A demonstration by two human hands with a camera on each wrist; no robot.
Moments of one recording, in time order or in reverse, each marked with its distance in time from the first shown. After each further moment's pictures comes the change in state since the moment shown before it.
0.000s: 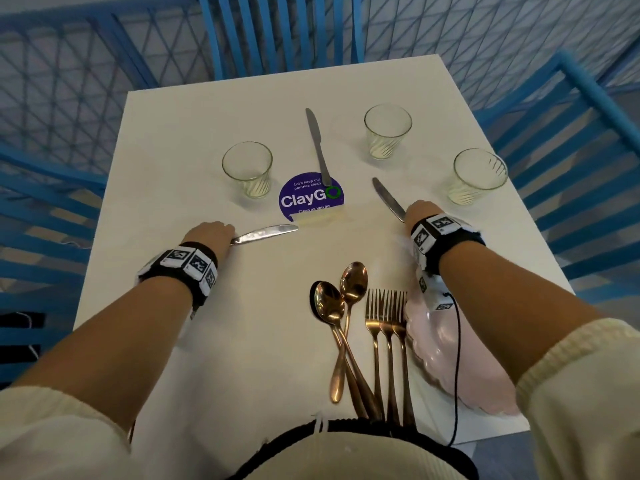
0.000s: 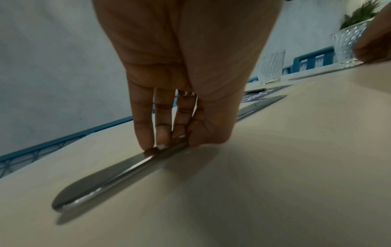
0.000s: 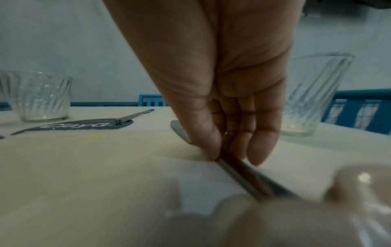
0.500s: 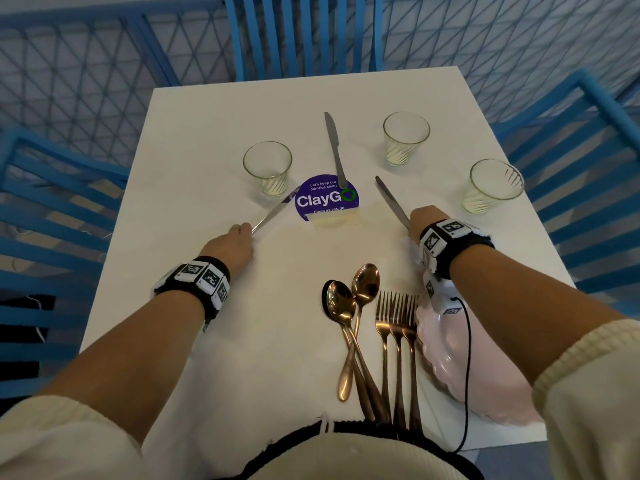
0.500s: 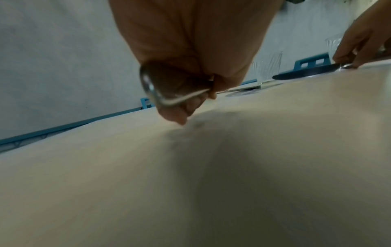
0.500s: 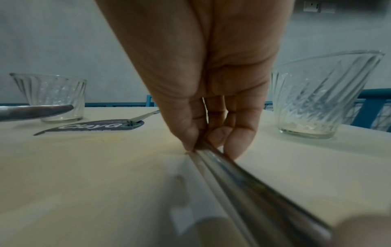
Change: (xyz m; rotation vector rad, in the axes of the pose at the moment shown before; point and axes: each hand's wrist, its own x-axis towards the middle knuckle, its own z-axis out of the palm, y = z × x) left_hand -0.022 0.010 0.019 -0.333 0.099 -0.050; right_hand -0.023 -0.014 -0.017 -0.032 -0.030 -0.121
